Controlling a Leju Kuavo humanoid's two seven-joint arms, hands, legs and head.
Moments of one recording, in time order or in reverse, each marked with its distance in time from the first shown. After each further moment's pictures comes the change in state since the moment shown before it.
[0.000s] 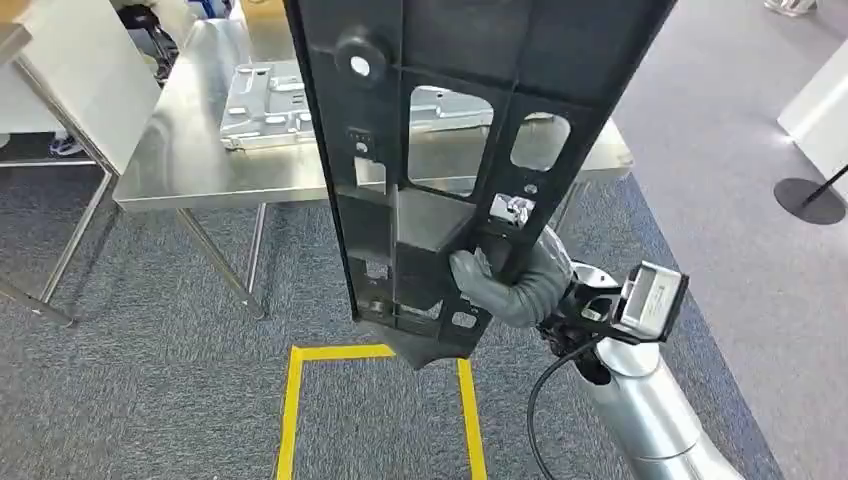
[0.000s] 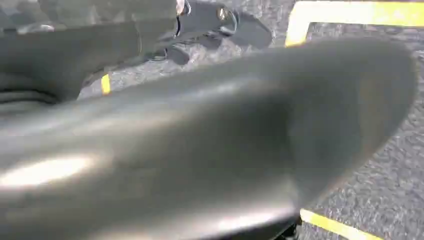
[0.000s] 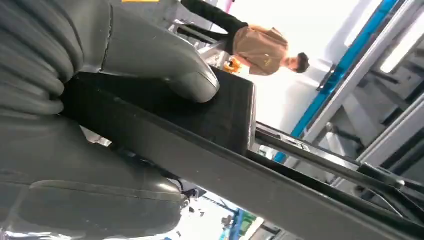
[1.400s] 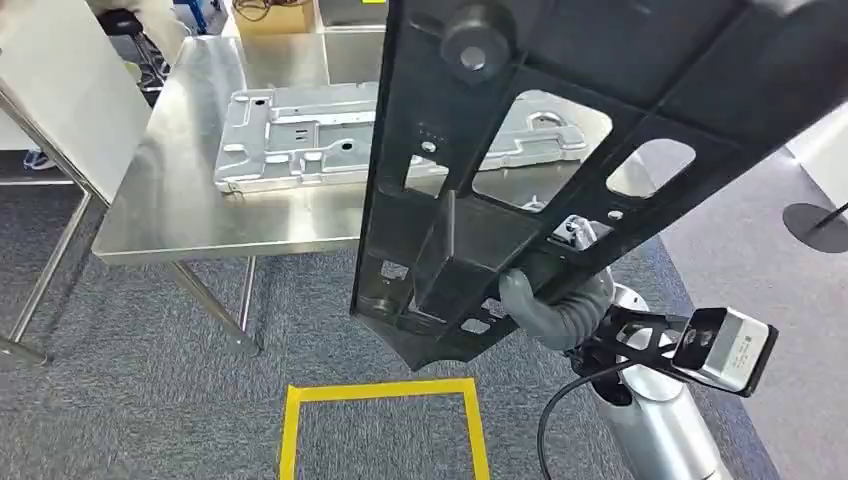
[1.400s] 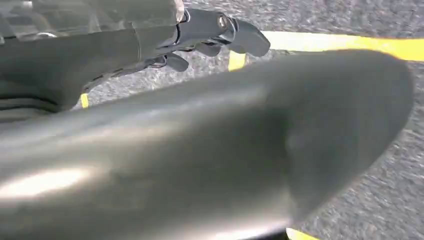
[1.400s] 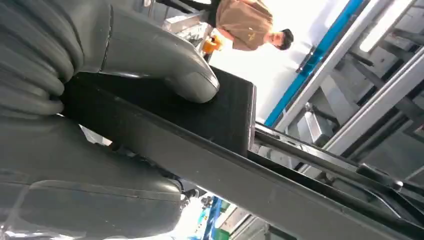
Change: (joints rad) left arm -0.001 0.013 -0.002 0.000 -0.019 -0.011 -0.008; right arm 0.090 -0.008 -0.074 -0.113 -0.008 -0.007 -0.087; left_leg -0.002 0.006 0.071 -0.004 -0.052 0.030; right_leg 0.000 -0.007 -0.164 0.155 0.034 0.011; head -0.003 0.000
